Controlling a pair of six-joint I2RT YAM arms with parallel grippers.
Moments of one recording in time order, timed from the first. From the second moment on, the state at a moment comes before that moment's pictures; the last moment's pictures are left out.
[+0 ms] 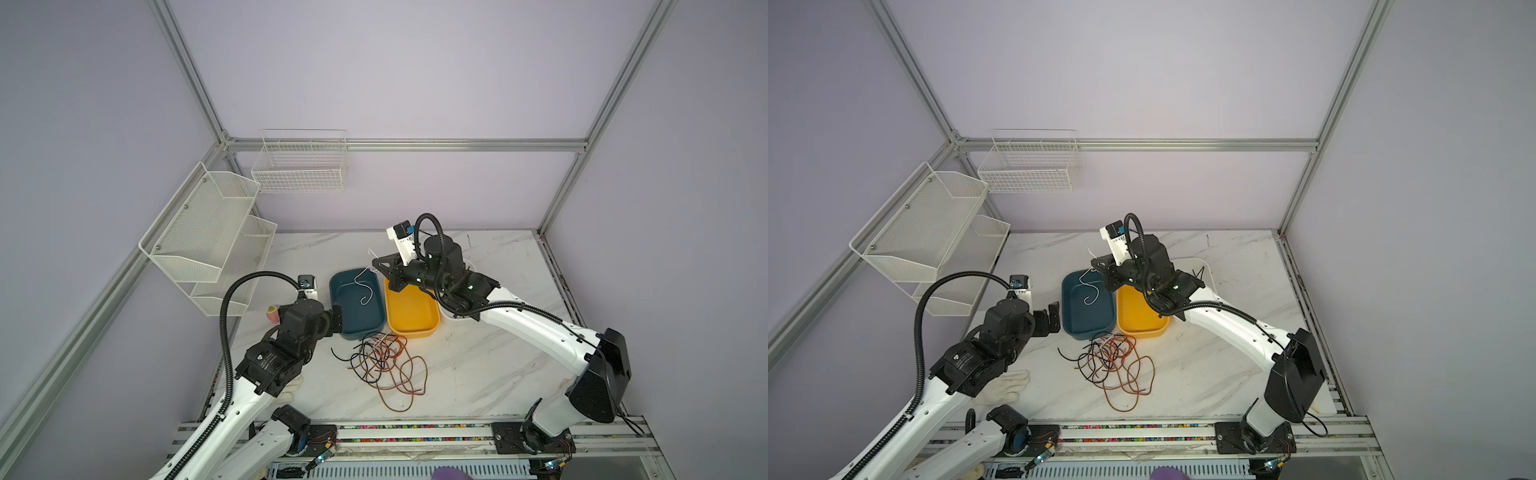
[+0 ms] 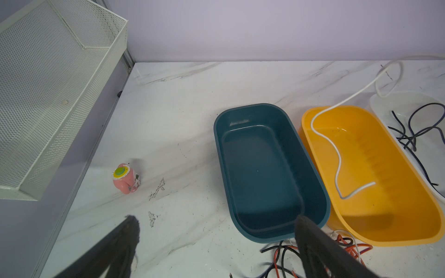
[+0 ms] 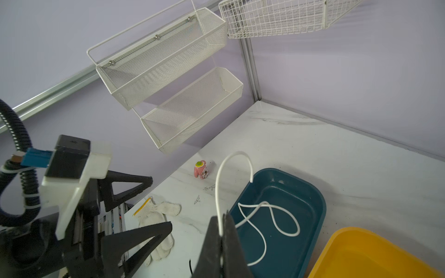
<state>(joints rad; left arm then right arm) -0.51 0.76 0.85 -0.70 -0.50 -0.30 0.83 1.60 1.42 -0.05 -0.25 0.31</state>
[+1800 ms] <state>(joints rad) -0.50 0.76 0.85 -0.68 -0.46 -0.30 0.98 1.69 1.21 -0.14 -0.13 0.57</state>
